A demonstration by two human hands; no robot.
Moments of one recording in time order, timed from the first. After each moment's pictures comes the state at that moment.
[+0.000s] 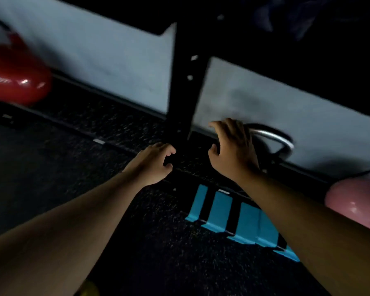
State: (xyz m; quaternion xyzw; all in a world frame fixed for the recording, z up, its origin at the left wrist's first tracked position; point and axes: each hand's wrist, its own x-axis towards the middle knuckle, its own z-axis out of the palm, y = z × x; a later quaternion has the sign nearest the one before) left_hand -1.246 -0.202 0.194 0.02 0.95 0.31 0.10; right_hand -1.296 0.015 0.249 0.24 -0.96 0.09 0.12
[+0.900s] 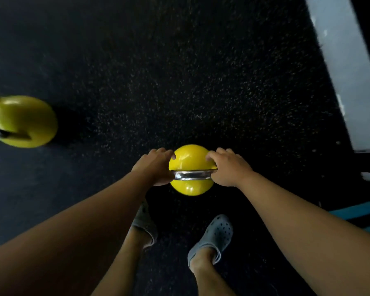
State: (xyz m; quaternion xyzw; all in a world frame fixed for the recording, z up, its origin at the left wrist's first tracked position) left_hand -0.728 -0.417 -0.050 -0.42 0.79 0.36 0.25; right_hand -0.940 -0.325 -0.038 0.57 -0.71 -0.13 -0.39
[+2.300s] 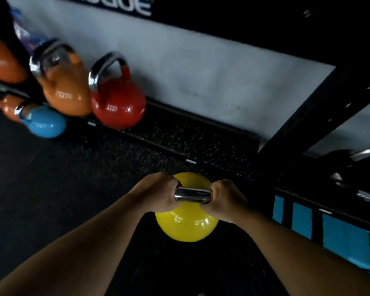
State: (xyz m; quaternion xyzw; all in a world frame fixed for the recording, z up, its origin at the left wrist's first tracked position) left_hand -1.190 -0.510 0.211 0.11 0.97 0.14 0.19; right_hand -1.215 -0.306 0.198 0.17 -0.95 0.17 -0.18
